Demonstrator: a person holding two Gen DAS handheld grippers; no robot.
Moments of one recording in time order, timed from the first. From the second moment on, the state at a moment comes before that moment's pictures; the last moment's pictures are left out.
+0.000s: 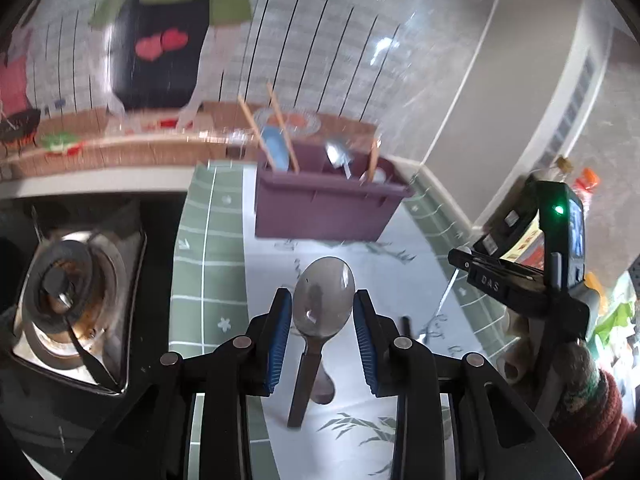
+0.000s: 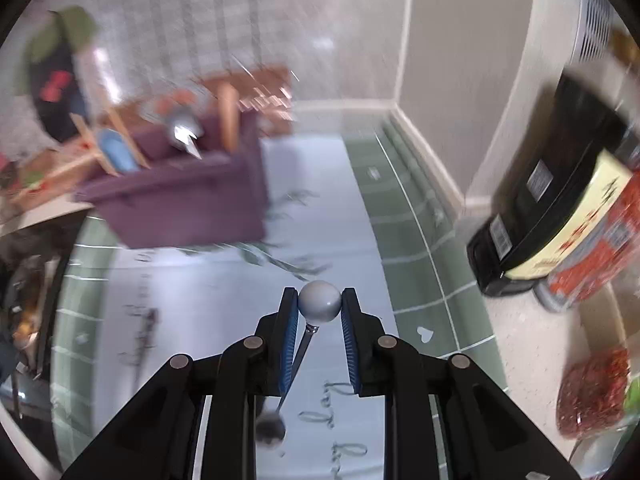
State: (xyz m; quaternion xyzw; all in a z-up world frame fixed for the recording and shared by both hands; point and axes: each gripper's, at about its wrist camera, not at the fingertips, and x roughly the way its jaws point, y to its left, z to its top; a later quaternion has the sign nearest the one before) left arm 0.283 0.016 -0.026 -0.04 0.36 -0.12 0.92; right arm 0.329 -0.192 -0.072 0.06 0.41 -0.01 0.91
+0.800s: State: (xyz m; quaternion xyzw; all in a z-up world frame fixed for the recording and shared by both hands) left arm 0.292 -0.010 0.105 0.00 0.21 -0.14 0.97; right arm 0.314 -0.191 0.086 0.01 0.22 0.05 0.97
